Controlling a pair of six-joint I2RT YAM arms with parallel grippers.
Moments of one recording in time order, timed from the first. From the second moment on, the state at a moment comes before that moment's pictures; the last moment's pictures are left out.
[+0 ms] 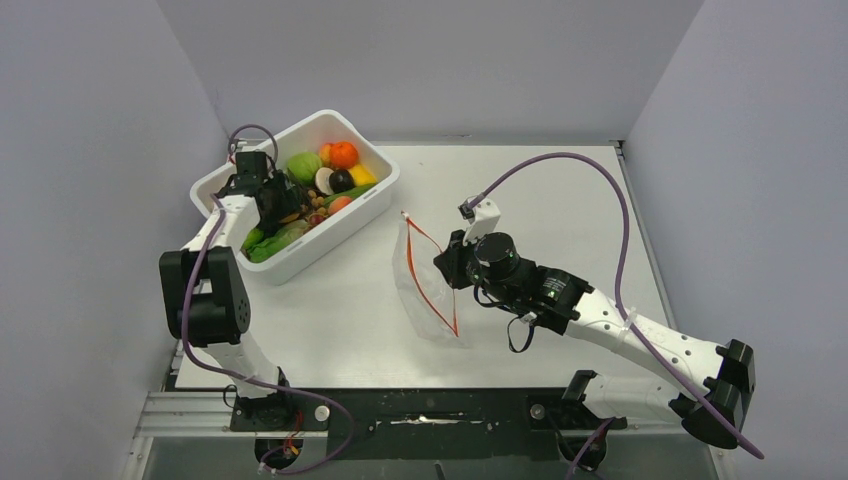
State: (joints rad) left arm 0.08 1.74 1.29 -0.44 -0.05 -0.43; right arm 0.96 1.11 0.98 -0.31 0.27 0.49
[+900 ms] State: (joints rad) left arm -0.02 1.19 1.04 -0.46 0.16 -0.44; right arm 0.98 1.20 1.00 -0.30 0.36 0.61
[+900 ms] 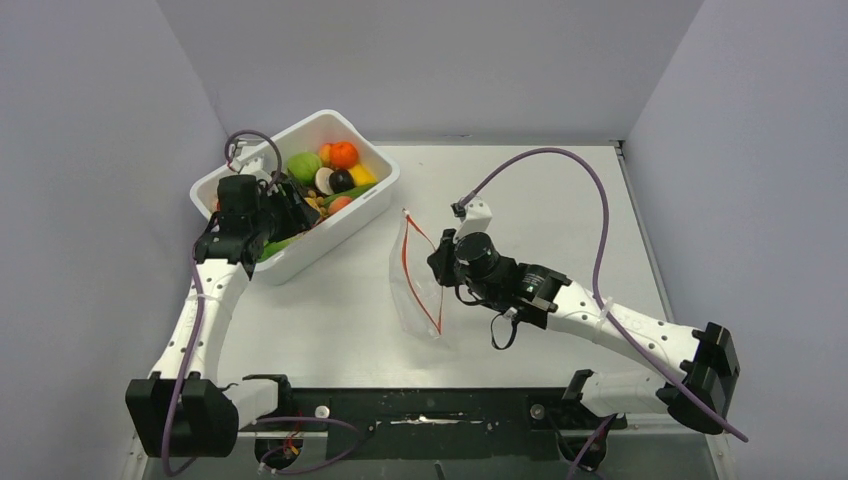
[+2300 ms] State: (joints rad) left arm -0.38 0.92 0.75 0.07 0.70 -0.97; right arm 0.98 1.34 1.08 -0.18 0.29 0.66
